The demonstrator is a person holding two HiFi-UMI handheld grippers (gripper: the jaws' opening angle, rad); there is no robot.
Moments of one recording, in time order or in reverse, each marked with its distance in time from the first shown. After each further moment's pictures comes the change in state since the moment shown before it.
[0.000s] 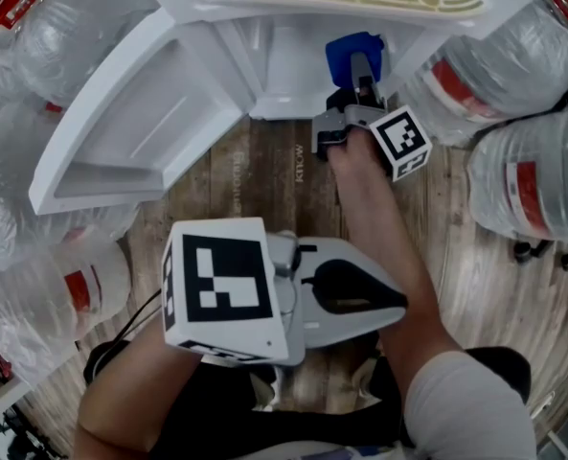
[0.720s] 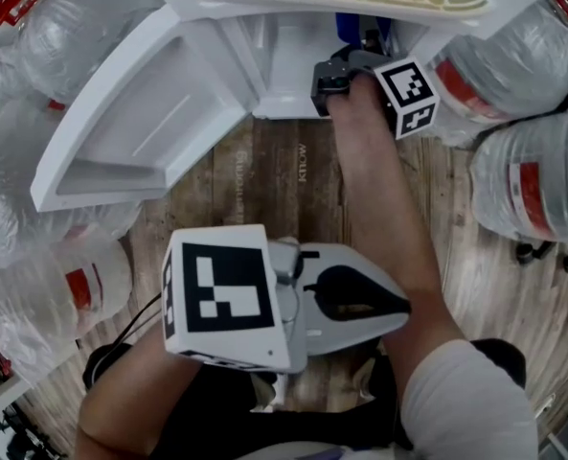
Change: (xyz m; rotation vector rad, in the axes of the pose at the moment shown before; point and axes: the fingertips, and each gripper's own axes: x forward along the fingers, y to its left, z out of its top) left arm 0.000 -0.006 0.001 0.007 -0.017 0.003; right arm 0.059 0.026 0.027 0.052 -0.102 -0.008
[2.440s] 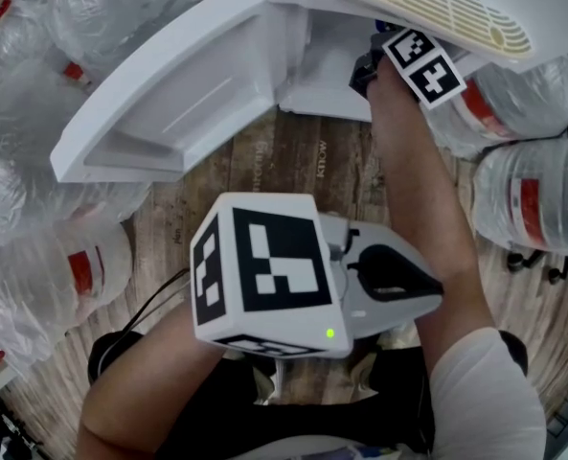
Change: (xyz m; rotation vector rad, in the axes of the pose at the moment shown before) left arm -0.036 -0.012 0.016 0.020 -0.029 0.011; right arm 0.036 0.045 -0.011 -0.782 0.100 -0.151
